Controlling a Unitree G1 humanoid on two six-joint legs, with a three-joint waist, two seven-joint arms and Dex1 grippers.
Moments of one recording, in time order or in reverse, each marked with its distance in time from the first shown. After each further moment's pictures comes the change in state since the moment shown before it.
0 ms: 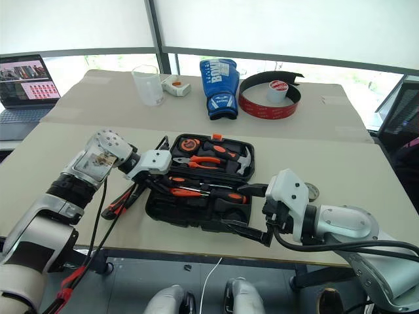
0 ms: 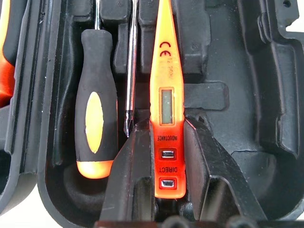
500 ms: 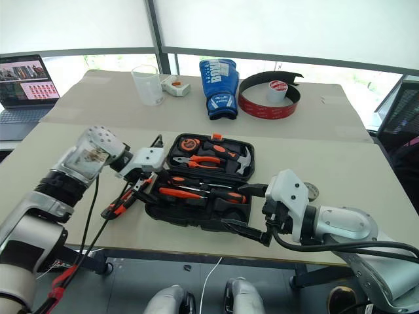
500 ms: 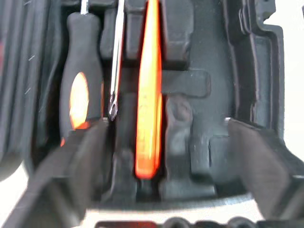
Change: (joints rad) left arm -0.012 0.127 -0.054 -0.100 -0.142 0.137 -0.020; right arm 0.011 0.004 0.002 -0.004 -0.004 -0.002 -0.010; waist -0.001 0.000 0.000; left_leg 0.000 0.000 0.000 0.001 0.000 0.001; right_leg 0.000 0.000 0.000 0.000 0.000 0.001
